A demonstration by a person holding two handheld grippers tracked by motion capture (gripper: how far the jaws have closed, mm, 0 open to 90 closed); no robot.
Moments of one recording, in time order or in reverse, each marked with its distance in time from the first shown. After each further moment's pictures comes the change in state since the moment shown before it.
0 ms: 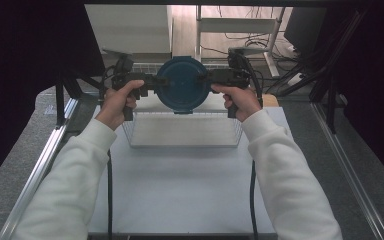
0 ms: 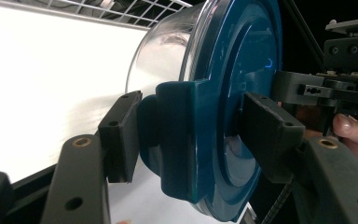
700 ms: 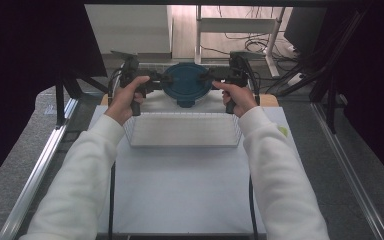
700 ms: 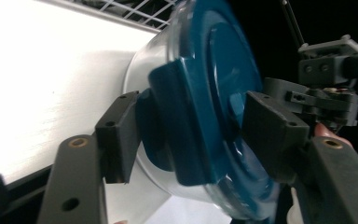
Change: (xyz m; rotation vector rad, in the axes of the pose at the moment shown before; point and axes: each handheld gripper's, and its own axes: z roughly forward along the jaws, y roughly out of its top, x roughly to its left) left arm 0.041 0.012 0.031 0.010 -0.052 -0.166; right arm -0.045 0.014 0.031 0.042 0.016 0.193
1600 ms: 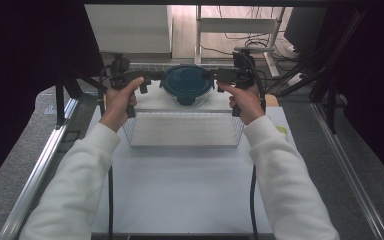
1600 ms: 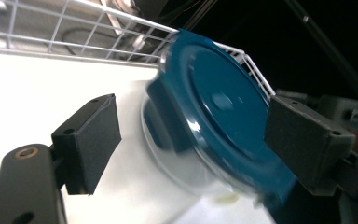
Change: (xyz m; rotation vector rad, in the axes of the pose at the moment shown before) left arm -0.031 -0.025 -0.035 -0.178 0.166 0.247; right arm 0.030 -0.021 -0.037 -0.144 -0.152 -0.284
